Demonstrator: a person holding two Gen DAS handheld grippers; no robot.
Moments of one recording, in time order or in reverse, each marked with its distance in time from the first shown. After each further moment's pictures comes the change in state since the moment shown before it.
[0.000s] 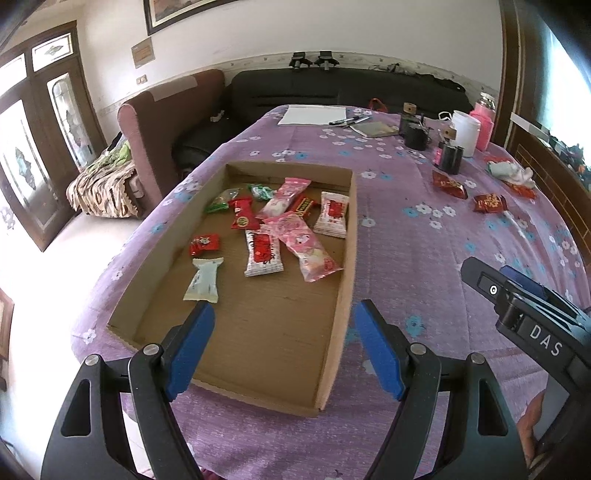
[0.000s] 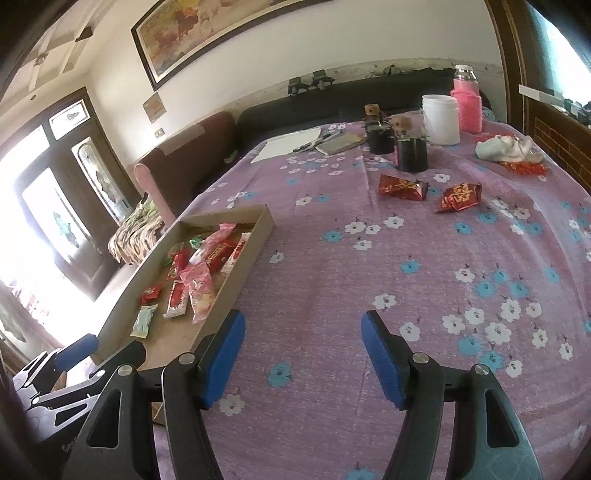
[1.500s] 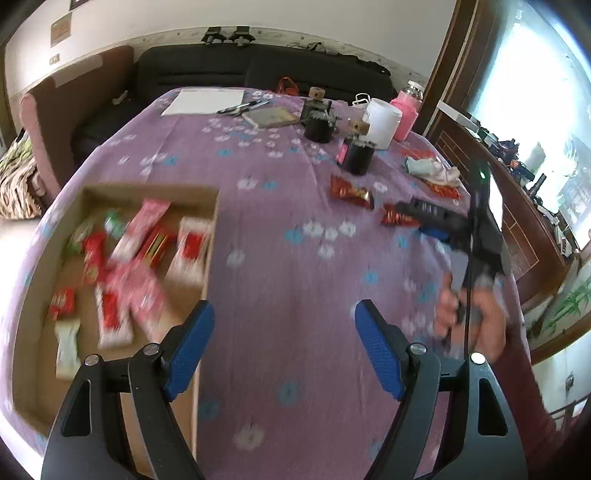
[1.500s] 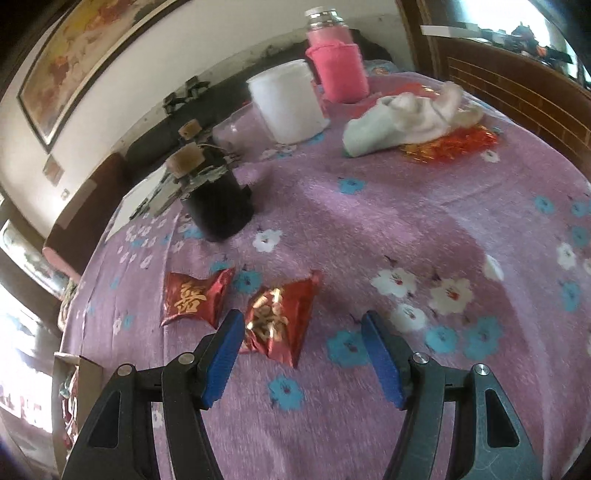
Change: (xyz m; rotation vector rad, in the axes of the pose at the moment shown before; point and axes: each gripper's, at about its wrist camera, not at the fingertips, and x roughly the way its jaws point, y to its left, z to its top) left arm 0.048 -0.073 0.078 0.053 0.120 -0.380; right arm 0.109 -0.205 0.115 0.308 0.035 -0.207
